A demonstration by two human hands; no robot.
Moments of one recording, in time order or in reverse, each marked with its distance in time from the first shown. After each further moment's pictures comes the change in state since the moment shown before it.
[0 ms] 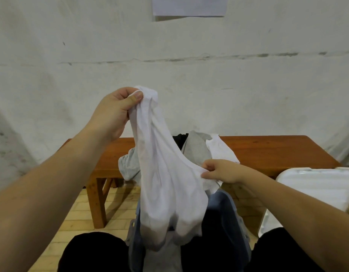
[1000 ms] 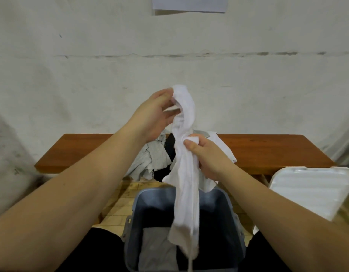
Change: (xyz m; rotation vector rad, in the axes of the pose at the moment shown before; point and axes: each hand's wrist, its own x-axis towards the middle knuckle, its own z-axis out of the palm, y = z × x) left_hand 0.005 -0.015 0.080 -0.365 -0.080 -0.260; right_hand -0.022 -0.084 0.006 0.944 0.265 -0.196
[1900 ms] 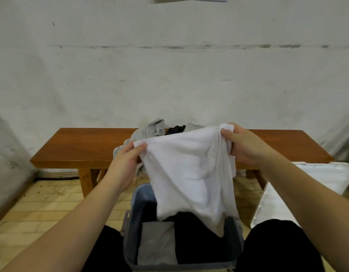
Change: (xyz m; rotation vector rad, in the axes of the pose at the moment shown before) left_hand -0.066 -0.091 -0.091 0.143 0.240 -0.153; right_hand 0.009 0.005 -0.095 -0.048 0.167 0.143
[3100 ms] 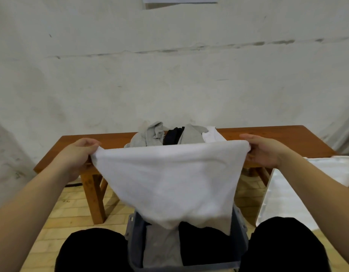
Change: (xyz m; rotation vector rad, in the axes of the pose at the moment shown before) left_hand 0.031 0.053 -0.095 0.565 0.304 -0.138; right_hand 0.005 0.031 -0.070 0.242 0.179 0.282
